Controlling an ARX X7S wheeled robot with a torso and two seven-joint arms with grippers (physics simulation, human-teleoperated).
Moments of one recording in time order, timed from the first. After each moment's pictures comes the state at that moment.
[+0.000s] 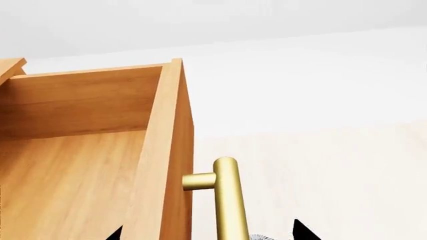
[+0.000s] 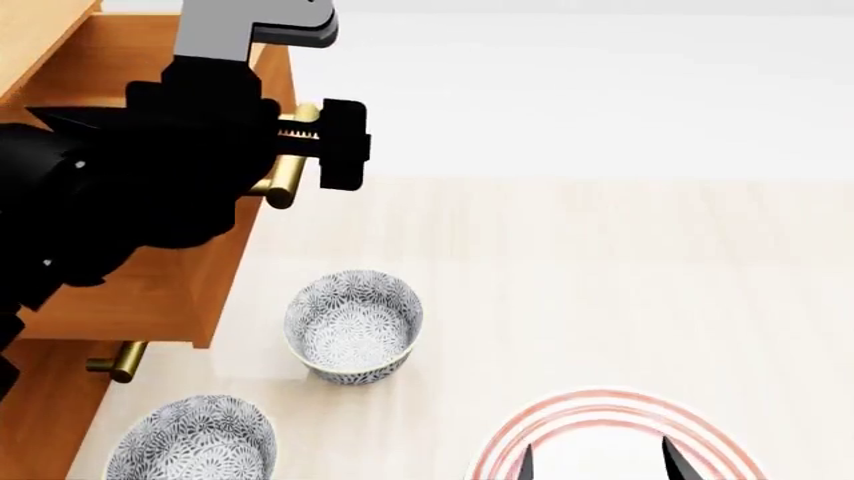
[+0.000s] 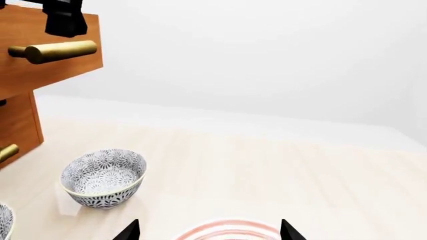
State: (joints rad) left arm -1.55 -0.07 1.10 -0.92 -1.32 -0.63 -0.55; right arm -0.03 0.53 -0.23 -0.72 0.51 0.54 0.50
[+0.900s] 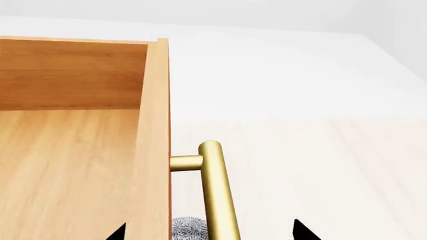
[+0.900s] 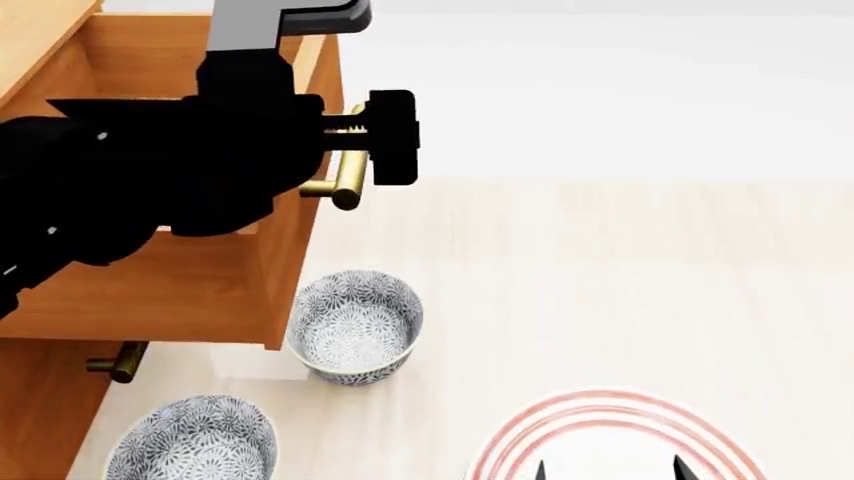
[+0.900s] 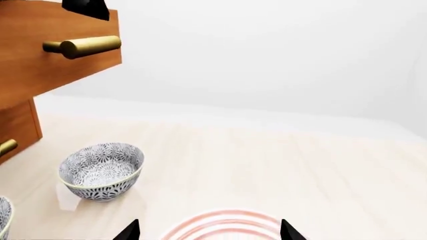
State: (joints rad) left arm -1.69 -0.05 1.63 -0.94 -1.99 -0.41 -0.49; right arm -0.09 0.55 -0.21 -0.69 0.52 0.48 0.48
